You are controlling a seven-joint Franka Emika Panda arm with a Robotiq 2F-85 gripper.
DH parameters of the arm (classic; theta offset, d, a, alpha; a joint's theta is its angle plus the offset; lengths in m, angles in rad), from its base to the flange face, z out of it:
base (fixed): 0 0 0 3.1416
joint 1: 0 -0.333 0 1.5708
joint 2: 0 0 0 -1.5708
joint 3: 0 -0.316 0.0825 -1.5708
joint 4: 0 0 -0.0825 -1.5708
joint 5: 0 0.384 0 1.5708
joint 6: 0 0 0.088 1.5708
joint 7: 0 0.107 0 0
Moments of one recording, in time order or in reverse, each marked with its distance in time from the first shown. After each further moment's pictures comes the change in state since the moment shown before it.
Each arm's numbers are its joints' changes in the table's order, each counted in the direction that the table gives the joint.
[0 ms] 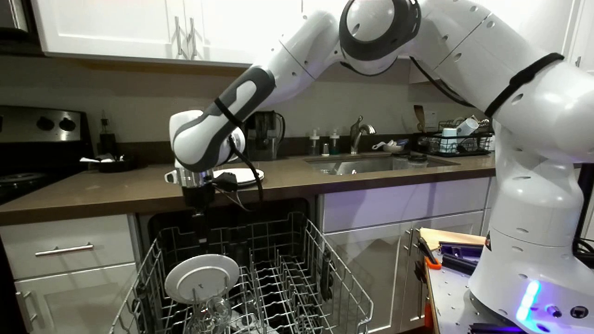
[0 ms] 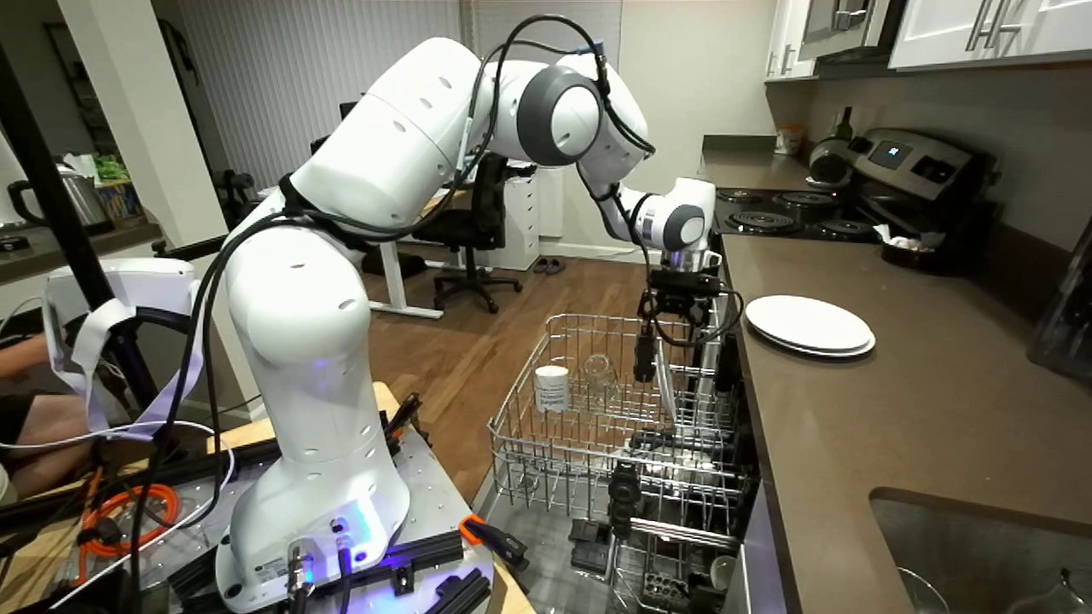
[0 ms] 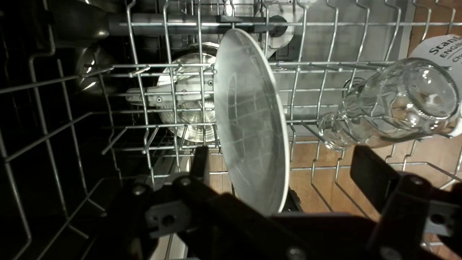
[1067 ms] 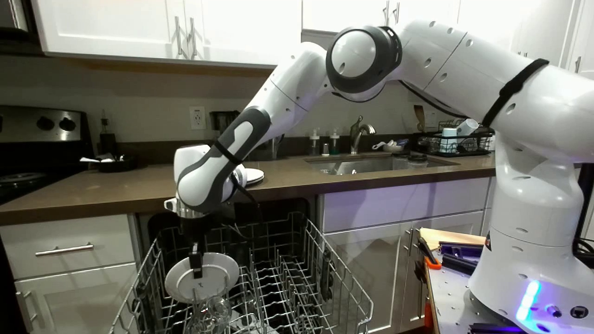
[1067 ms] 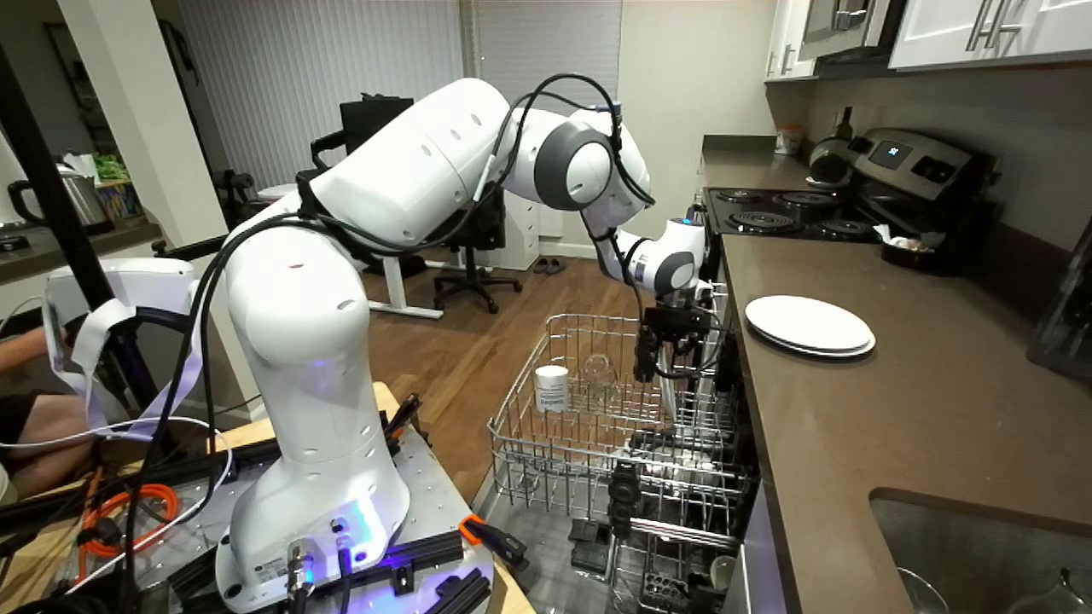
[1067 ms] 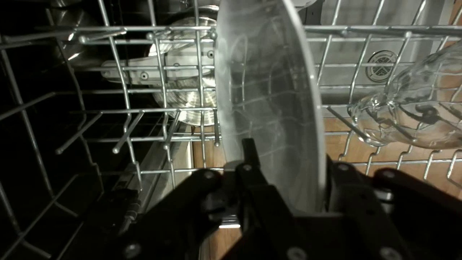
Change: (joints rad) arm 0.009 0.173 -0.026 0.062 -0.006 0.202 0.000
